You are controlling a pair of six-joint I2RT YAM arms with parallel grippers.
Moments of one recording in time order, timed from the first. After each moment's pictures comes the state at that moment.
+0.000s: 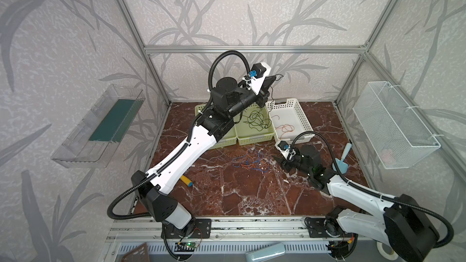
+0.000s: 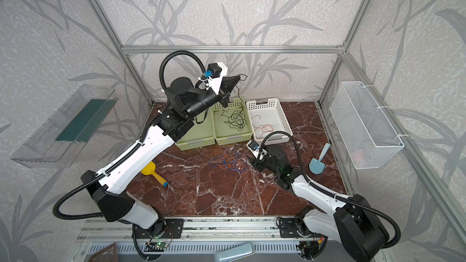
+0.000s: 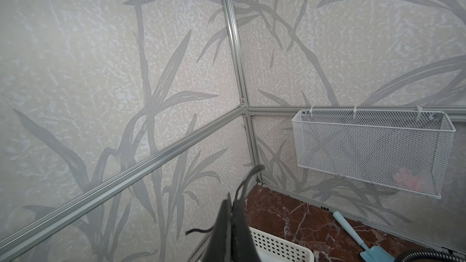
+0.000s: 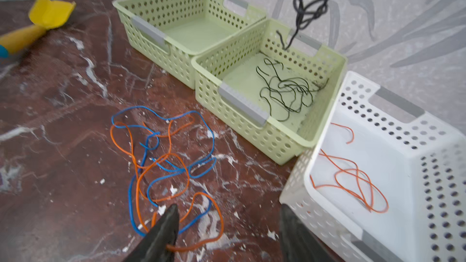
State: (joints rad) left arm -0.68 1.55 1.72 0.02 0.23 0.16; right arm 0.56 1.18 0.43 0.39 -0.19 -0.24
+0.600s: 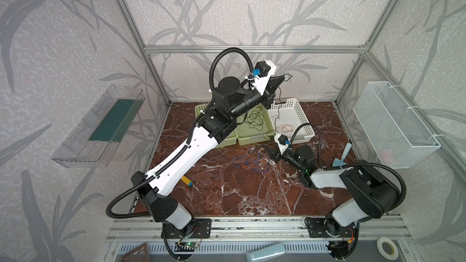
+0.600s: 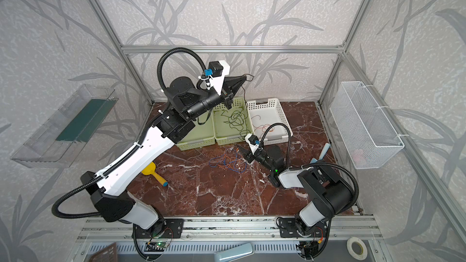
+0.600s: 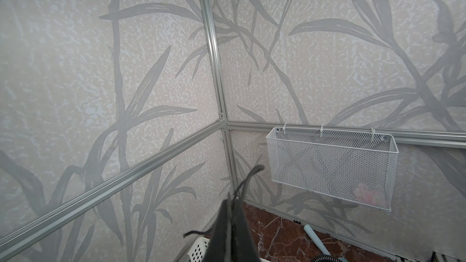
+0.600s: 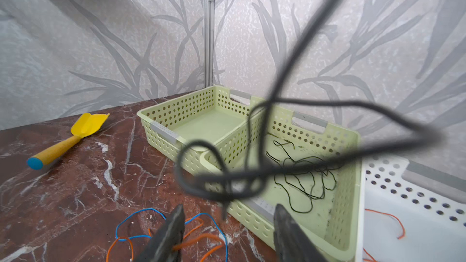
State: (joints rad) left arm -0.74 1.56 1.77 0.01 0.25 0.09; right arm 0.56 1.57 0.42 1.17 -0.31 -0.06
